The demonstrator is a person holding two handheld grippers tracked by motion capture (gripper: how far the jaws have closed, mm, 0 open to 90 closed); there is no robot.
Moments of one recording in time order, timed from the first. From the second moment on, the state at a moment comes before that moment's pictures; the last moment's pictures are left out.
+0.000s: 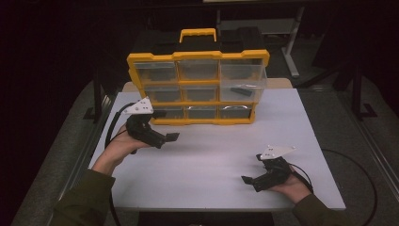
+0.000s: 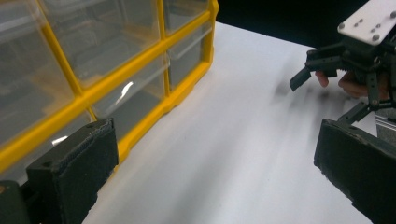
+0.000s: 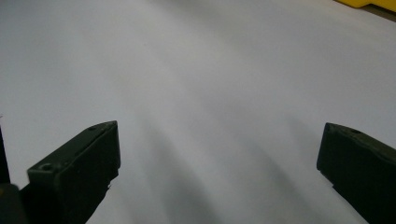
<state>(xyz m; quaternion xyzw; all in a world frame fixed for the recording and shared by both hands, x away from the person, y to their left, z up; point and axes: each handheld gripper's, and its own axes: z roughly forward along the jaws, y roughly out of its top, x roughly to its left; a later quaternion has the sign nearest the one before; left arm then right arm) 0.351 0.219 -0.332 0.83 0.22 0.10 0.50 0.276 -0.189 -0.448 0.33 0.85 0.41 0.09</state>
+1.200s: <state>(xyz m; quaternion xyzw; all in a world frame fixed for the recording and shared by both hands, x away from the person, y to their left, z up) 0.311 0.261 -0.416 0.83 0.26 0.11 0.48 0.275 -0.189 -0.448 0.33 0.85 0.41 0.09</state>
